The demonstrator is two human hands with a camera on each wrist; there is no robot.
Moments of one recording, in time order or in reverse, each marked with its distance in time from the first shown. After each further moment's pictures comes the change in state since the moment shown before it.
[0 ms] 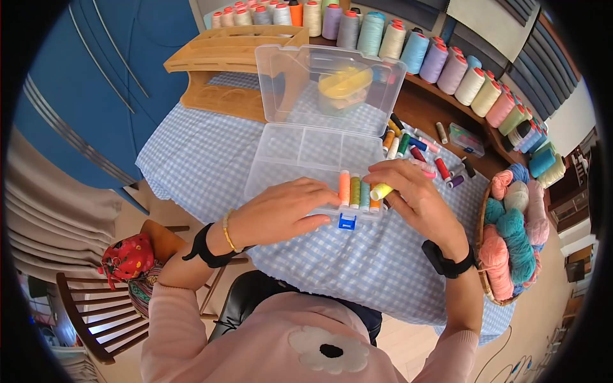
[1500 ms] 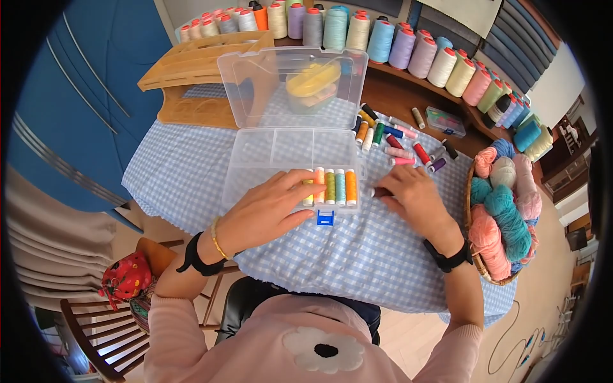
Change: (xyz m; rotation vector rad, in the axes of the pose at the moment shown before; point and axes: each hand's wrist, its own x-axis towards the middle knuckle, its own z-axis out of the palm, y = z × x) left_hand 0.012 0.012 0.003 0.069 0.067 -0.025; right_hand -0.052 0.031 0.003 -0.424 -0.063 0.088
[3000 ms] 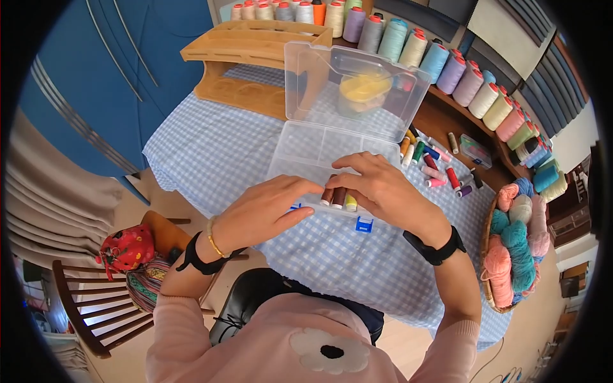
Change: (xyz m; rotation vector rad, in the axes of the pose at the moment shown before) left_hand -0.056 -0.017 -0.023 -0.086 0.111 -0.186; right_hand 0.108 -0.067 0.016 0.339 0.005 -0.358
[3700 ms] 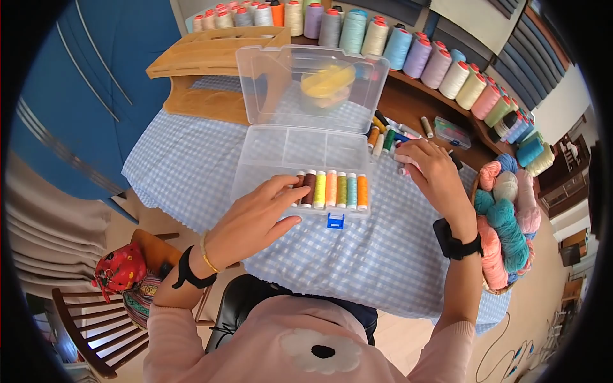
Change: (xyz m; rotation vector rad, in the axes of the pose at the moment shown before) left_hand 0.015 0.018 0.022 0.060 -0.006 0.066; right_hand -0.095 0.034 -0.069 -0.341 0.099 0.442
